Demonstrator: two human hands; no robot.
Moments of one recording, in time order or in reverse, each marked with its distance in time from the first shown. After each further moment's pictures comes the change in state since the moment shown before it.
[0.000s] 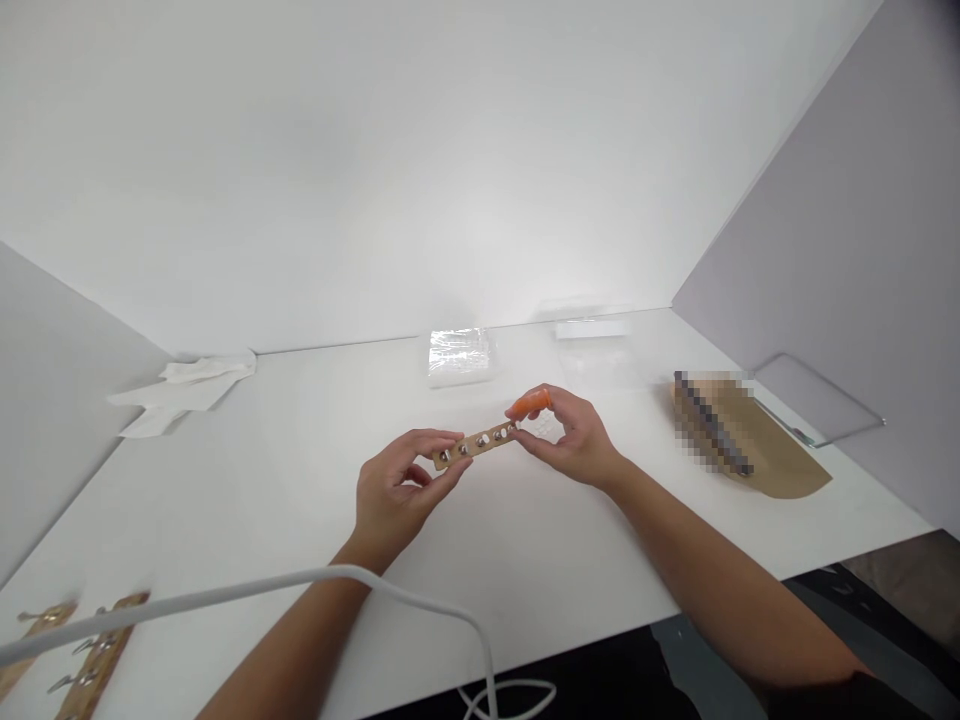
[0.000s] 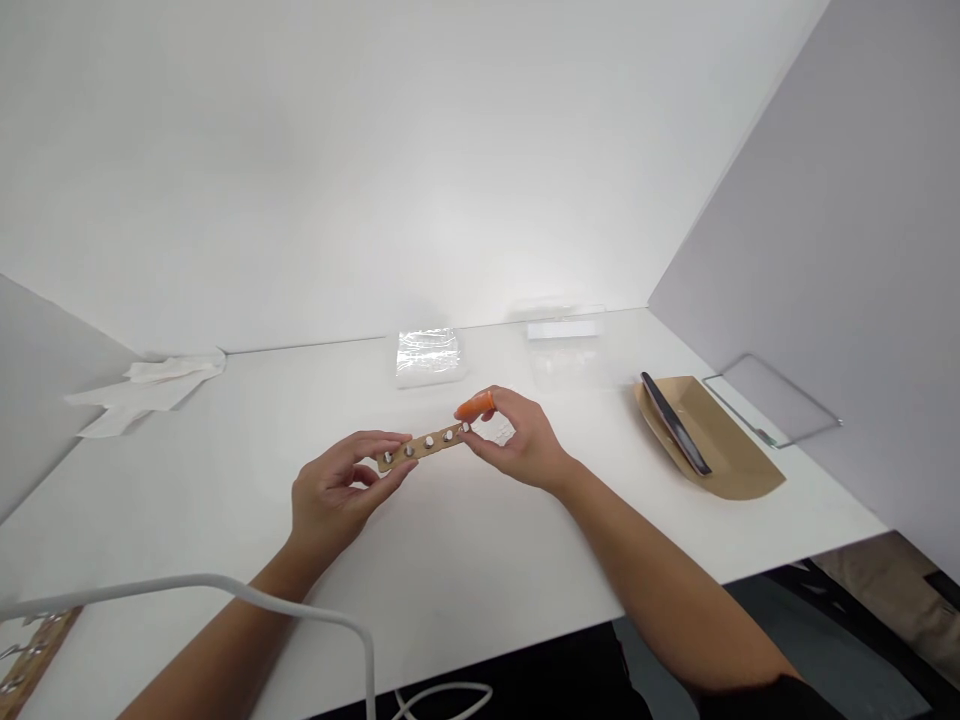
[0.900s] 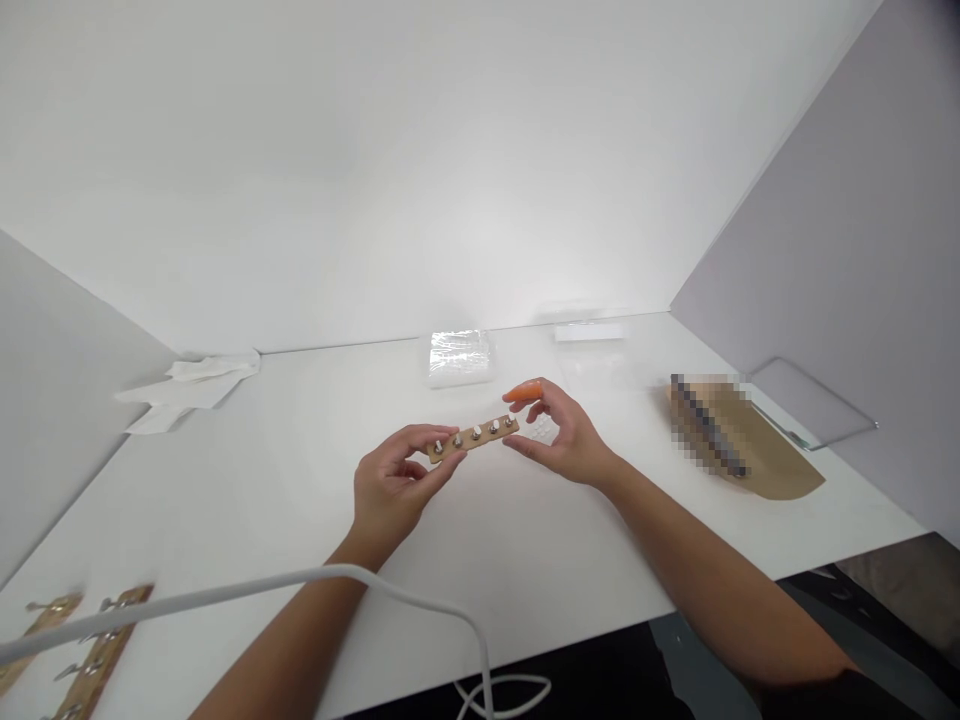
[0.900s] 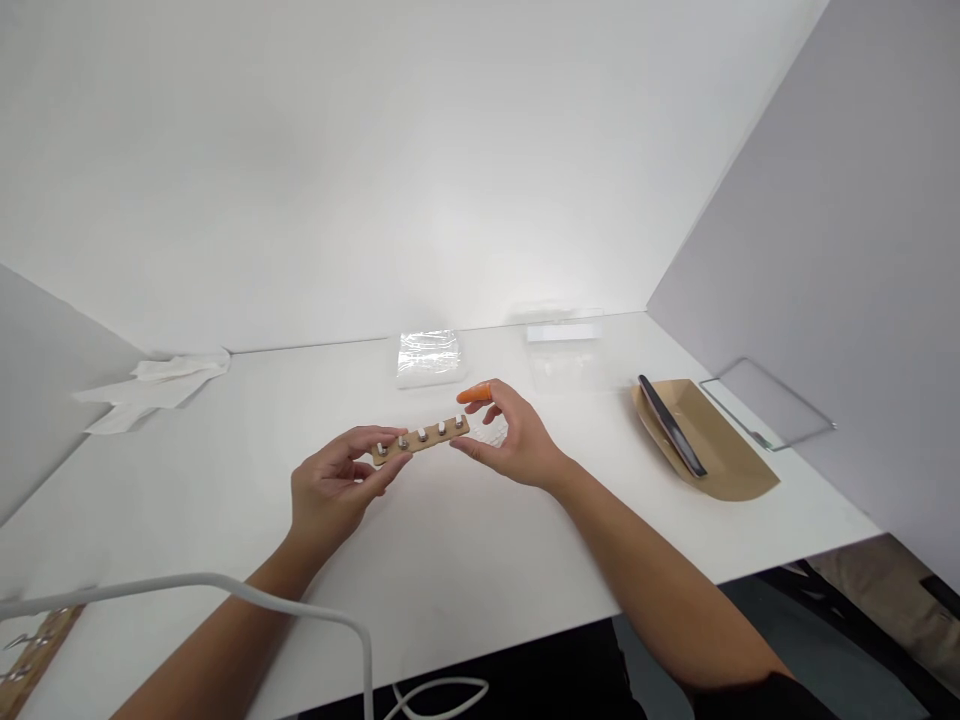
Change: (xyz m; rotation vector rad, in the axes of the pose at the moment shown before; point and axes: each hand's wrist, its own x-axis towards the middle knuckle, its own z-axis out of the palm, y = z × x) left_hand 0.001 0.002 -0.001 -0.109 0.049 -0.158; right_hand 0.001 0.003 0.000 0.044 -0.045 0.128
